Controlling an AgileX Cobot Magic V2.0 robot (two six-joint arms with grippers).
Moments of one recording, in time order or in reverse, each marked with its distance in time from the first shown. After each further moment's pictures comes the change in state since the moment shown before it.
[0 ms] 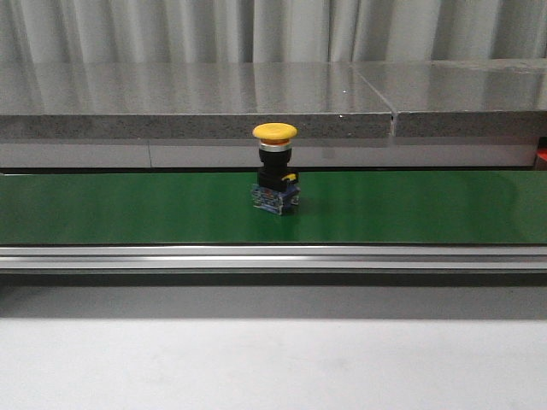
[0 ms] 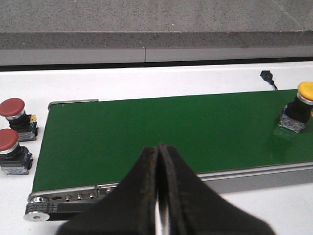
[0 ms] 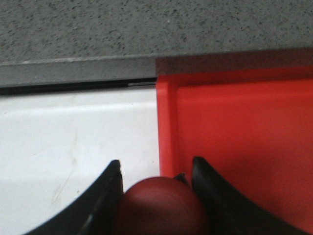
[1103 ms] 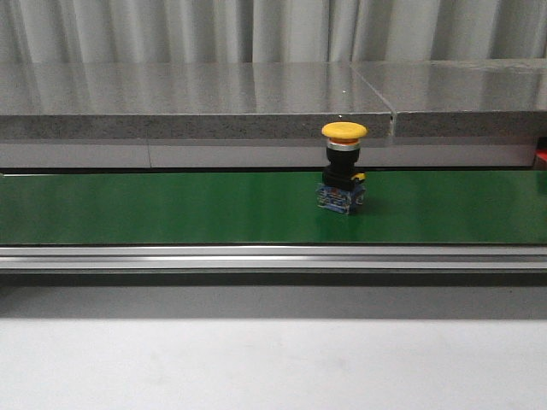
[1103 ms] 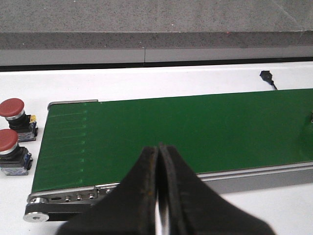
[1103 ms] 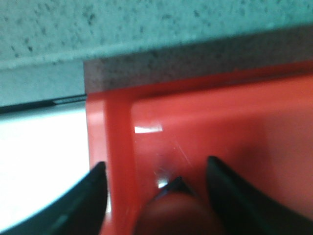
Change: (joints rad) left arm 0.000 0.000 0.000 0.000 0.000 0.000; right arm -0.035 0.322 -0.185 0.029 -0.088 0.001
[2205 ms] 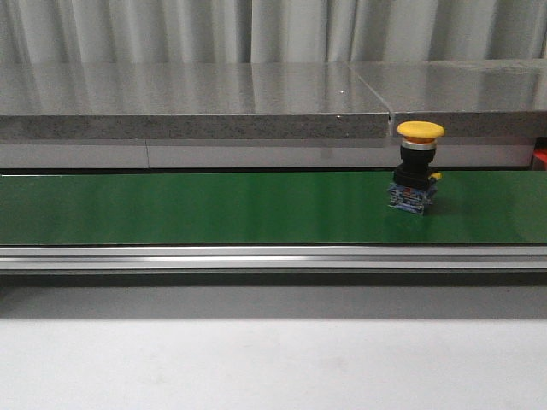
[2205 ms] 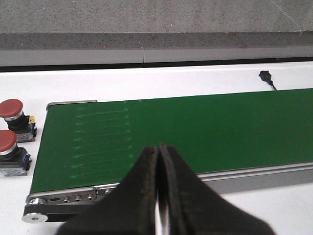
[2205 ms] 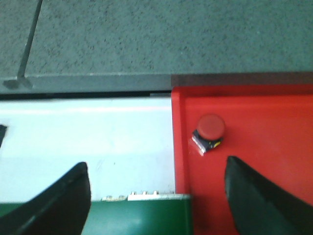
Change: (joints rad) left arm 0.000 0.000 0.000 0.000 0.000 0.000; right arm 0.016 -0.687 0.318 0.015 0.224 -0.040
